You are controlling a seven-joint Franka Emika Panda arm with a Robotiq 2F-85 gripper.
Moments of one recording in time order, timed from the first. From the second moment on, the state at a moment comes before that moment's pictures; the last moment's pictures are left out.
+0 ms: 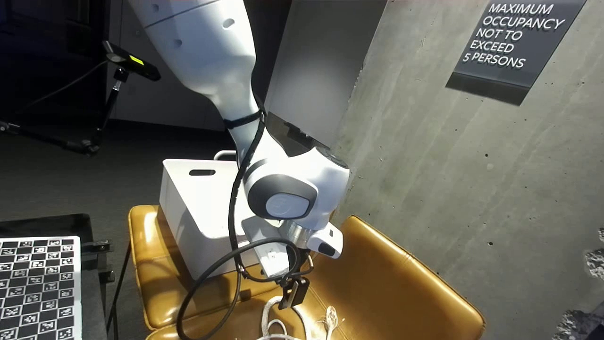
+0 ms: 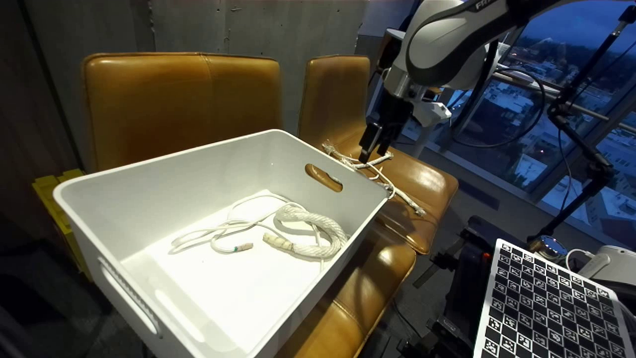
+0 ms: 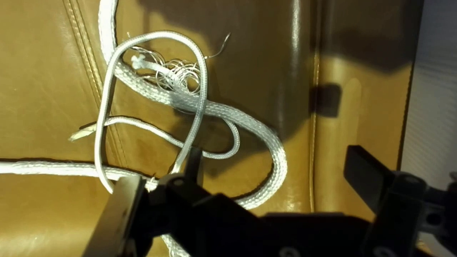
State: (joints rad) arm -0.17 0.65 -0.05 -1.83 0.12 2.48 -0.23
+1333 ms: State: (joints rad) arm -0.10 1.00 -0.05 -1.48 0.05 2.48 -0.14
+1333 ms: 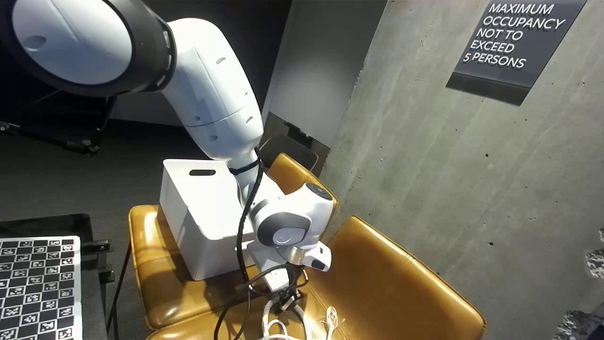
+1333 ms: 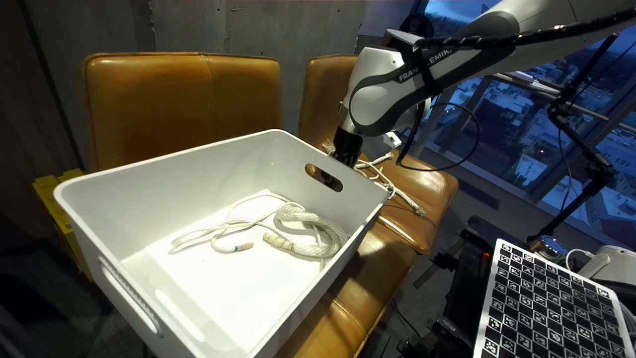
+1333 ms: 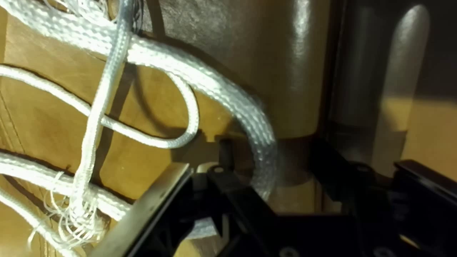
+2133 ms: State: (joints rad) arm -0.16 0.92 -0.08 -1.59 0.07 2.49 -0.13
